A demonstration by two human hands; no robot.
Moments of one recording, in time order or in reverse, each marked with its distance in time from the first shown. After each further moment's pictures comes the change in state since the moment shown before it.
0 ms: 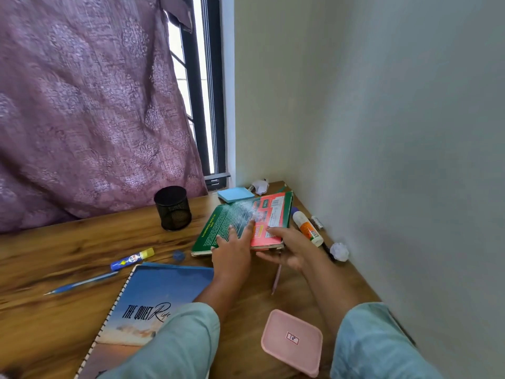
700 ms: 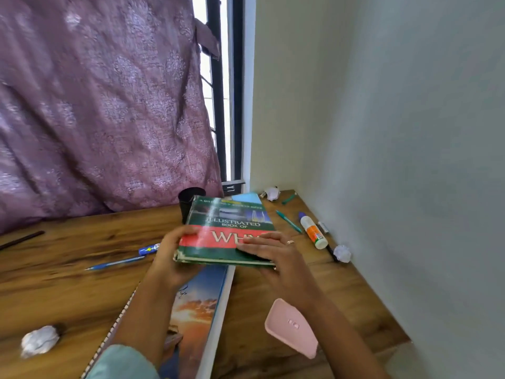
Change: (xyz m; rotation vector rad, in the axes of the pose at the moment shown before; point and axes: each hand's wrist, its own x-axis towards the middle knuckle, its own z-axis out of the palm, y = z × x) left_hand -0.093 -0.084 -0.102 -2.092 -0.247 -0.325; right_hand -0.103 0.051 0.019 -1.048 -0.143 -1.226
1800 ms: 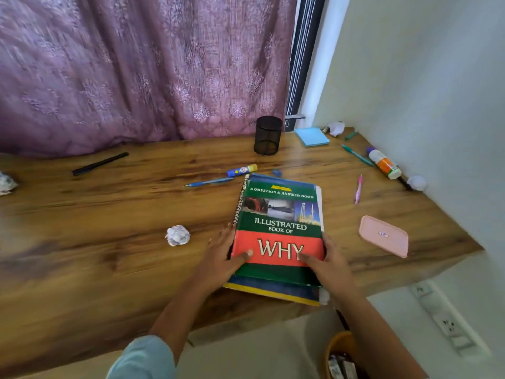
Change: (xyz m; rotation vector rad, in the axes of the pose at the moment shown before) left_hand -0.105 -0.033 -0.241 1.381 -0.014 0.196; right_hand -0.088 -0.095 0.189 0.403 0.202 0.887
